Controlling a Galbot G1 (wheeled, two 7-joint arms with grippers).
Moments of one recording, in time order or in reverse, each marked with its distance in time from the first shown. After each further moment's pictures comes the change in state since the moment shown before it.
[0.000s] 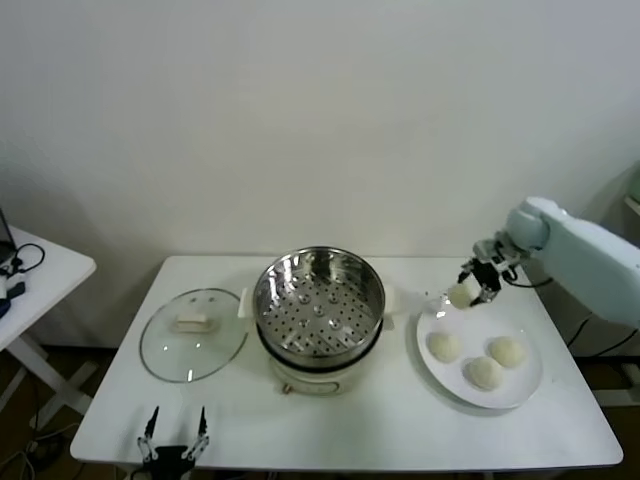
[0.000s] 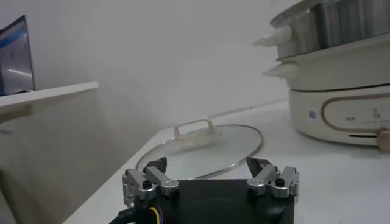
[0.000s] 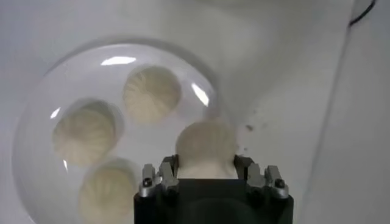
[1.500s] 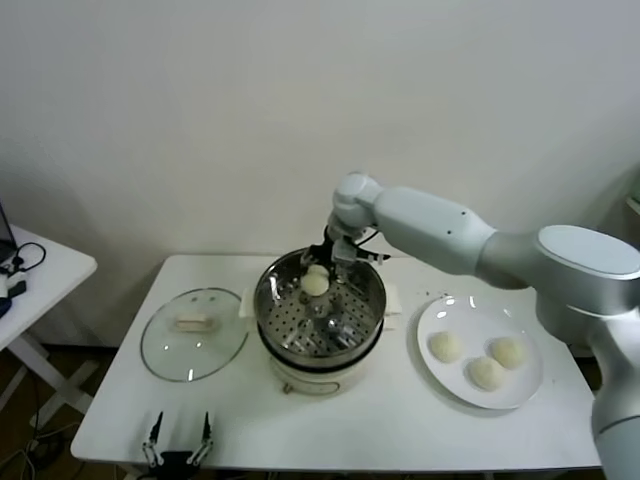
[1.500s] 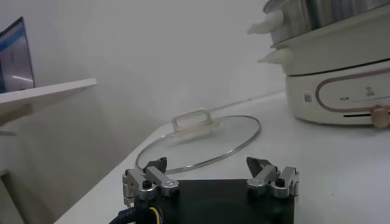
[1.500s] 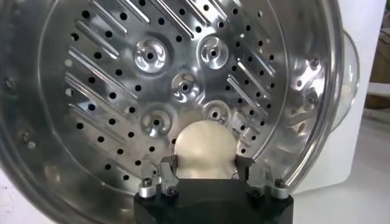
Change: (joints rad) left arm -0.026 -0.024 0.001 0.065 0.071 -0.042 -0.035; right arm -0.076 0.547 -0.041 -0.148 -0.450 0.508 0.321
